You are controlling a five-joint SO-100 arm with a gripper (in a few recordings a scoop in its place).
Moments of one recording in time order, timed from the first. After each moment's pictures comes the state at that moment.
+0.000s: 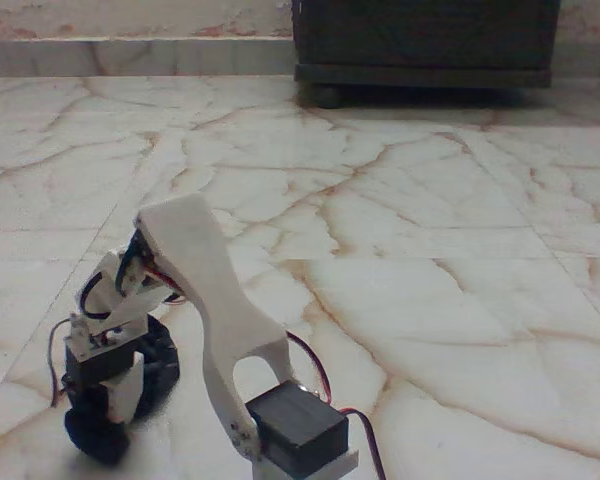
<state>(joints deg) -41.4 45.9 84.9 31.2 -30.6</state>
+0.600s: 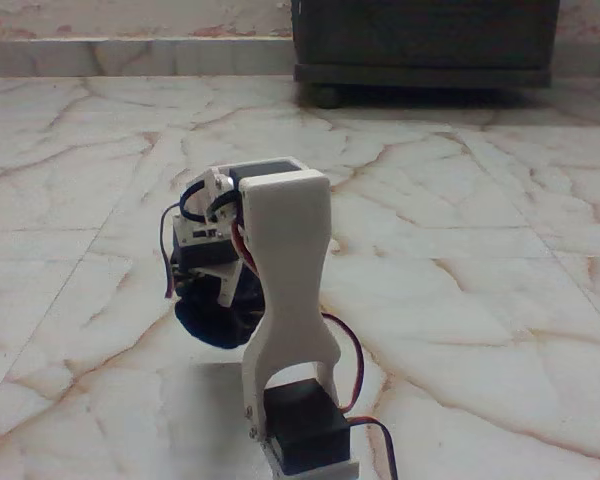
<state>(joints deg) -19.5 89.5 112.8 32.4 -62.1</state>
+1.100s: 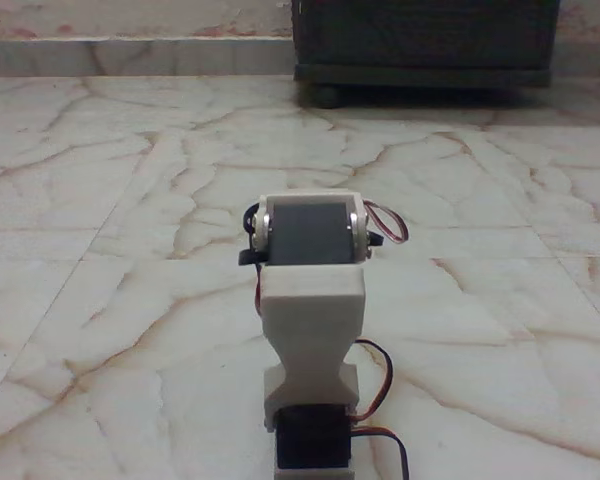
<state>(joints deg) -0.7 119.0 137.0 14.3 -79.4</state>
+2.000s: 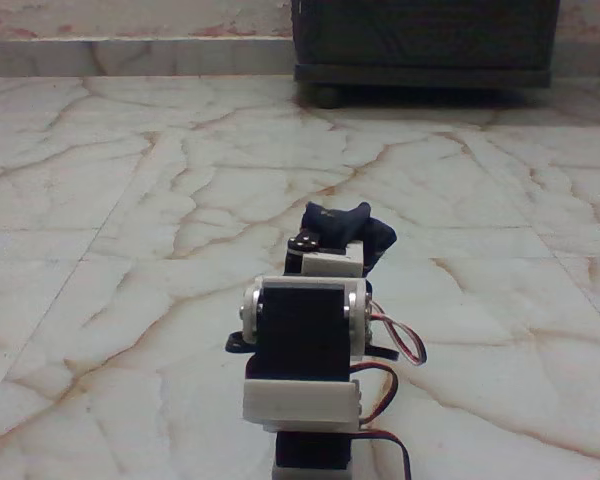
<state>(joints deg) 3.7 138.0 173.0 -30.9 -83.4</state>
